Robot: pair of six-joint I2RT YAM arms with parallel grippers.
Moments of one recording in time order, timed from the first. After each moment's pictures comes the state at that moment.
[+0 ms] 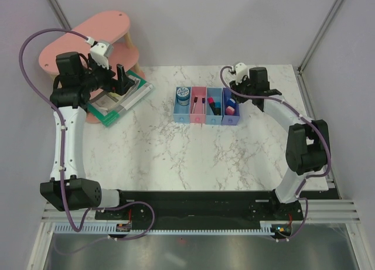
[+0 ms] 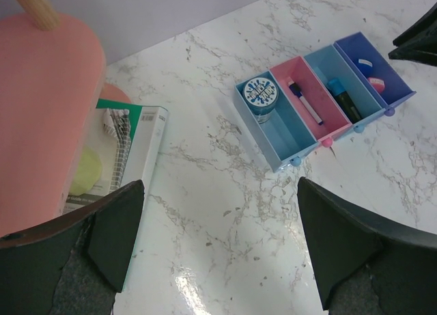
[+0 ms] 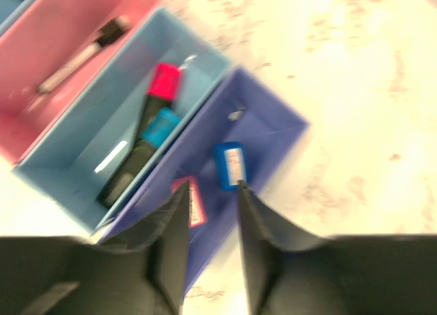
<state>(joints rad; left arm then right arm) 0.13 1.36 1.61 -0.67 0.64 0.25 0.19 1.77 1.30 -0.17 -0.31 -0.30</state>
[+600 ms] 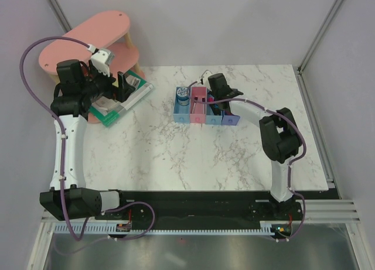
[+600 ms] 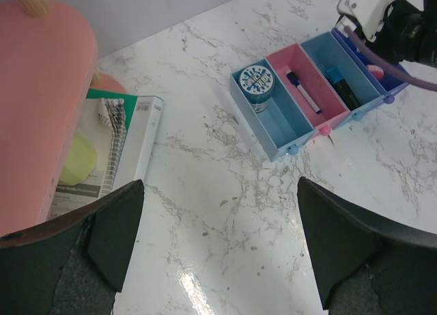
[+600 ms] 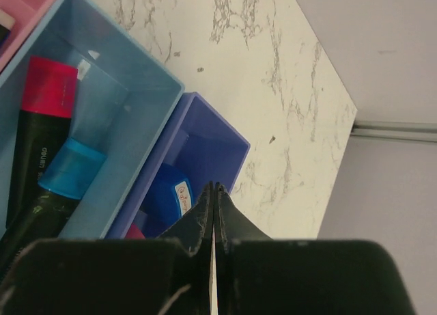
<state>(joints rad) 0.13 1.29 1.50 -0.65 0.64 0.26 0.48 2.01 1.52 -0.17 0.51 -0.56</state>
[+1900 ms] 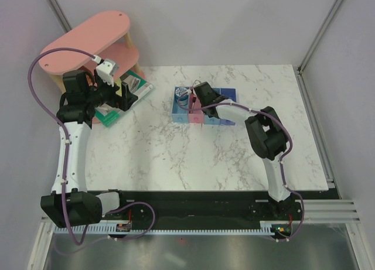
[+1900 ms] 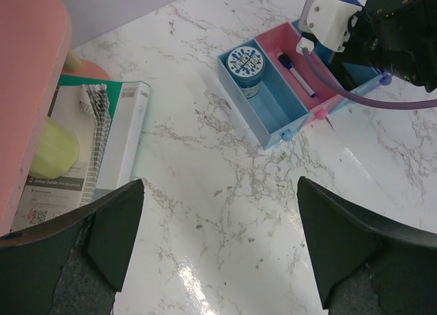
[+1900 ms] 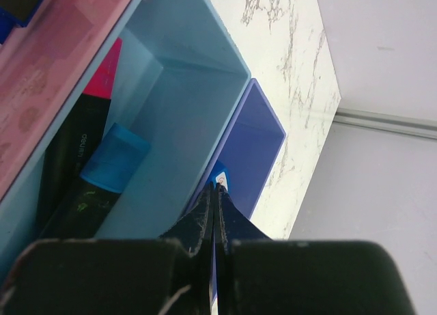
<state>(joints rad) 0.13 1.22 1.33 -0.57 0.66 0.30 0.59 2.15 1.57 -0.22 0.72 -0.60</state>
